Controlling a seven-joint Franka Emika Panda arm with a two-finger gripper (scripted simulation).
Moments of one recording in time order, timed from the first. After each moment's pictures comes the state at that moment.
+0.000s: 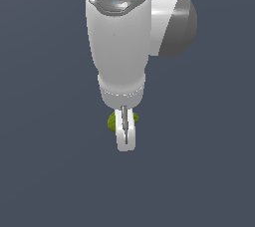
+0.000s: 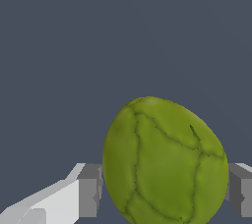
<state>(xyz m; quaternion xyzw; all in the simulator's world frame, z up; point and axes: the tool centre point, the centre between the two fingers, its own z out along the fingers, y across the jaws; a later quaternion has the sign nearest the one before) 0.117 -0.011 0.279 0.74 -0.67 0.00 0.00</state>
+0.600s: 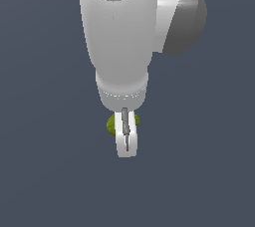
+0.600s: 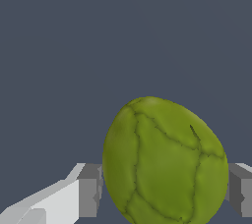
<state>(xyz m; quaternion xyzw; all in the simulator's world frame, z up) 0.134 -0.009 0.297 0.74 -0.67 0.00 0.00</state>
